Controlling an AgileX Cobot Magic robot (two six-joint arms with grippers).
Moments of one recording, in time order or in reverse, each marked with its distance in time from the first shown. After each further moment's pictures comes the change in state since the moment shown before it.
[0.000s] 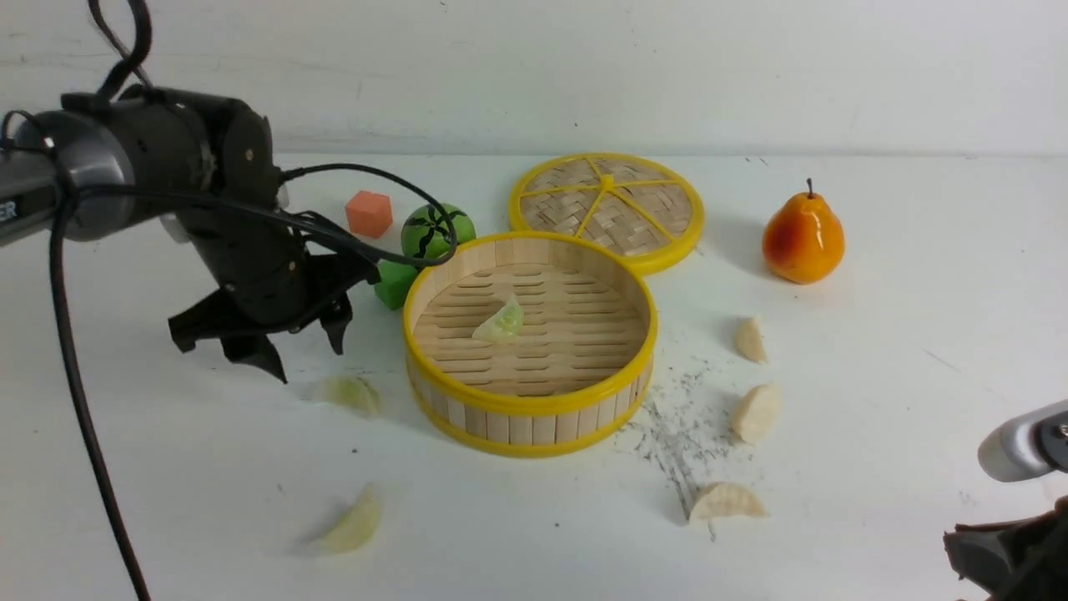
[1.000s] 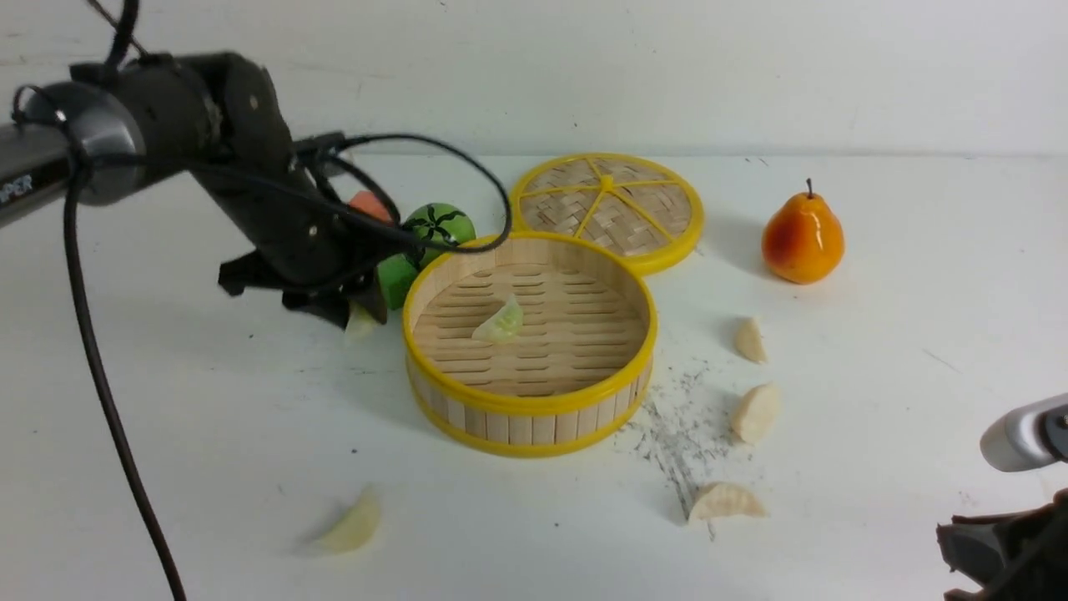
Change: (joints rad) right arm 0.000 0.000 0.000 0.025 -0.021 0.002; left arm -0.002 0.017 -0.182 -0.309 0.083 0.561
